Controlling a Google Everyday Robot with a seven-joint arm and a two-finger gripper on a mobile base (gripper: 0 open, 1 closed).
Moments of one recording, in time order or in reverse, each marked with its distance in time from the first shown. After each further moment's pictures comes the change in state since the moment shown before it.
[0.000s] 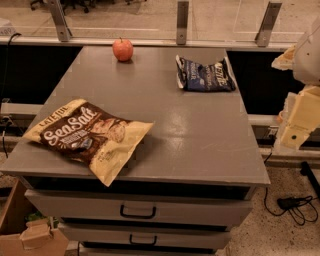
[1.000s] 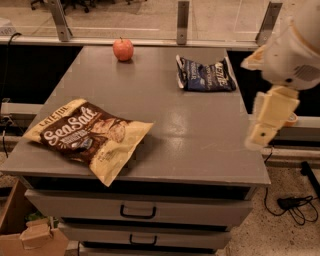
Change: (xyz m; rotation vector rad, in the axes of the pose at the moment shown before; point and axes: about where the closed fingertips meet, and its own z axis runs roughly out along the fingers) arm -0.043 0.000 0.018 -0.026 -0.095 -0.075
